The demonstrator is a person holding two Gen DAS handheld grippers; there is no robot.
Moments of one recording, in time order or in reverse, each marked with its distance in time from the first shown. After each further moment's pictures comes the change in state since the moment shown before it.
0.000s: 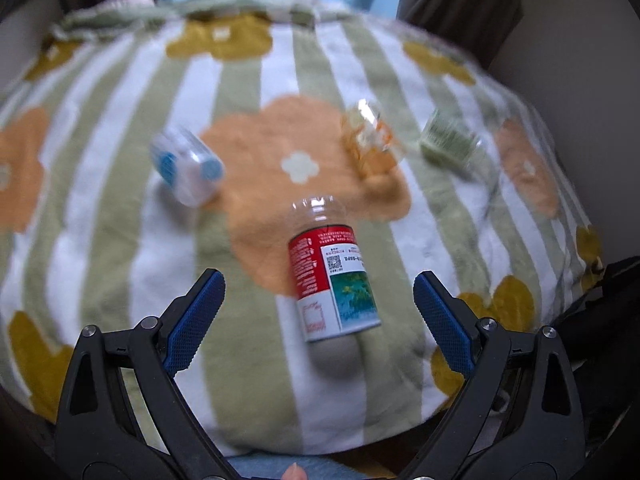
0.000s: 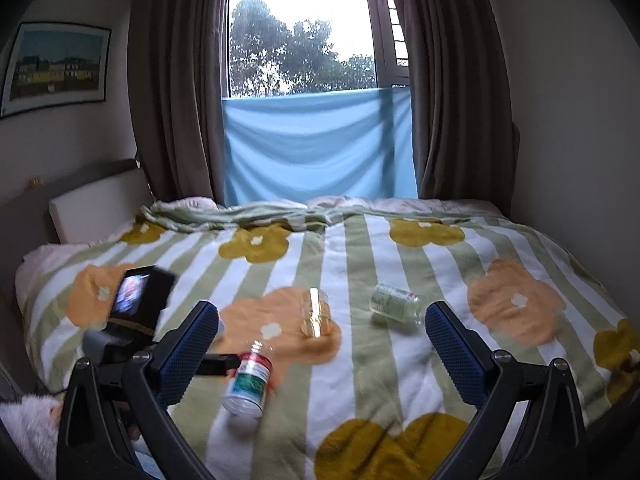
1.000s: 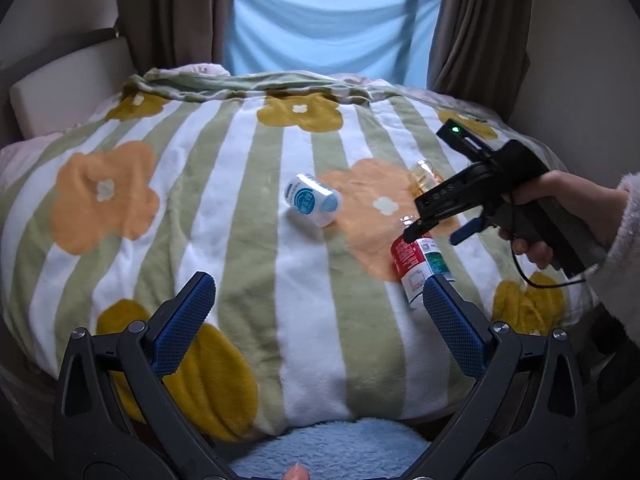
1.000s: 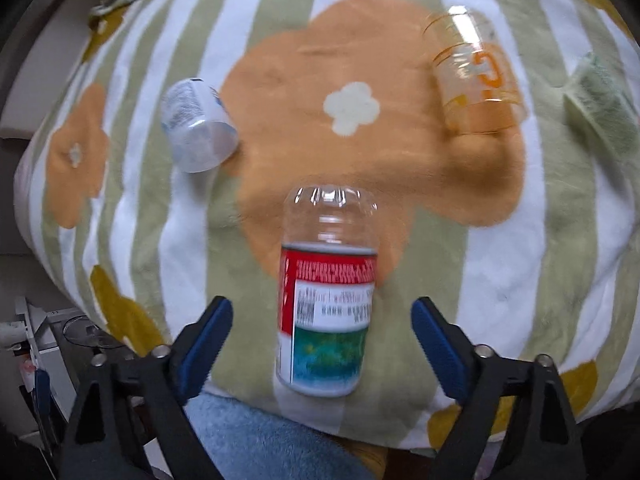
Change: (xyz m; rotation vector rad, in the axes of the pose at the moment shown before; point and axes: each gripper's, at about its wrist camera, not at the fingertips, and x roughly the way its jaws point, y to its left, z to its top) left arm -0.115 0.085 -0.069 0.005 -0.246 0.134; right arm 0.318 0.082 -0.082 0.088 1.206 0.229
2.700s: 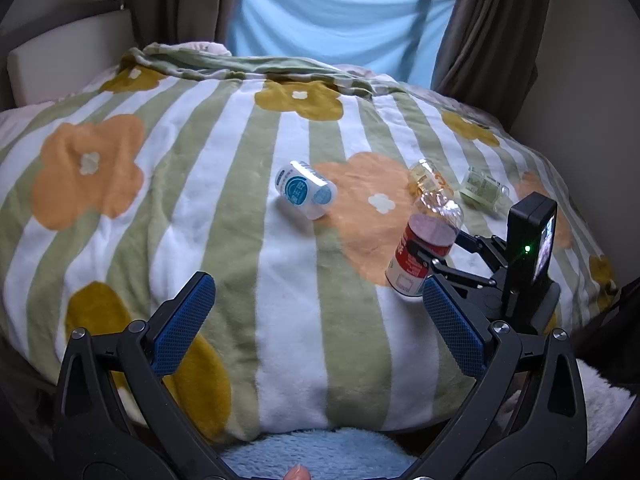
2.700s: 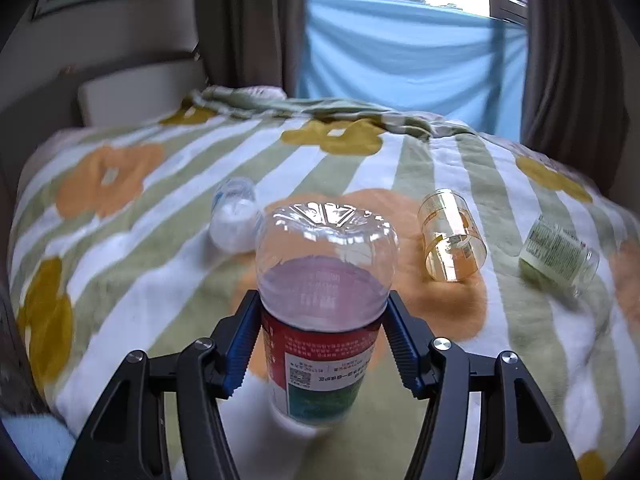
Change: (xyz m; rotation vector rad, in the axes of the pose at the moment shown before) left arm 0.026 0.002 -0.001 -0.082 0.026 -0.030; right arm 0.006 0.012 -0.110 -0.379 -0.874 -0.179
